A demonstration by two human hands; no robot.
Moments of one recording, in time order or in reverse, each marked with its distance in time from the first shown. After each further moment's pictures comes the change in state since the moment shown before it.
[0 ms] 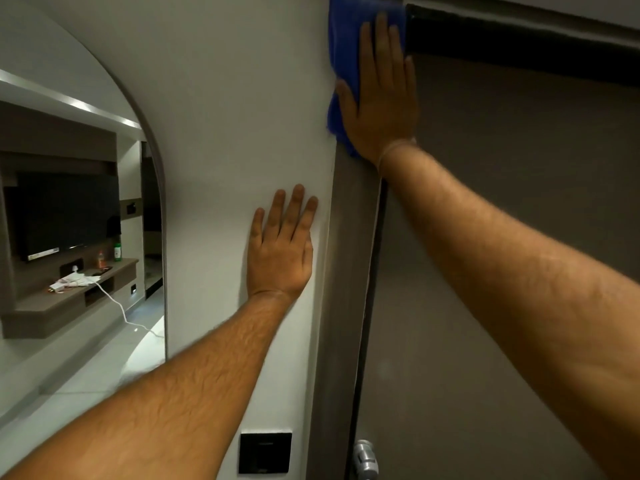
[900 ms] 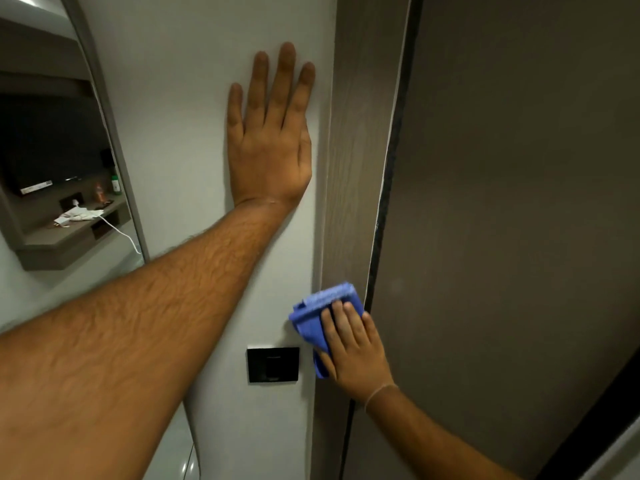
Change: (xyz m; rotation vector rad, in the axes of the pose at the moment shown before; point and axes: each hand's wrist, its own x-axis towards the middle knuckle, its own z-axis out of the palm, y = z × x) left_hand -0.001 0.002 0.004 0.148 0.041 -0.043; right_hand -0.545 -0.005 0.088 -0.116 -0.418 -0.270
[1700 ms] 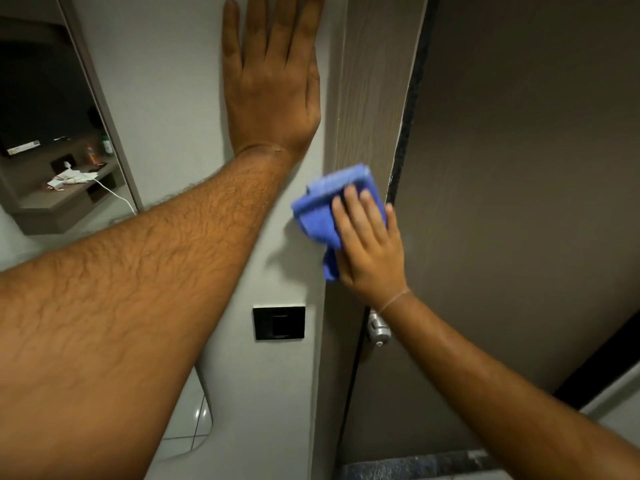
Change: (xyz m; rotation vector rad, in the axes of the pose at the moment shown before) left_hand -0.001 0.002 -0.005 0.023 -0.048 -0.014; right_hand 0.099 0.037 -0.058 0.202 0.251 0.015
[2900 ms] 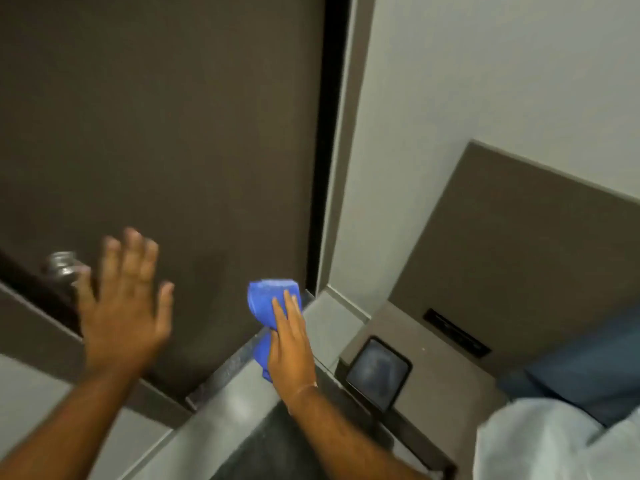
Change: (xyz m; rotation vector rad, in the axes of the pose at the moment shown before) left_hand -0.354 0.262 -0.128 -0.725 -0.667 0.273; right_hand -0.406 -0.018 -0.299 0.172 -0.350 1.370
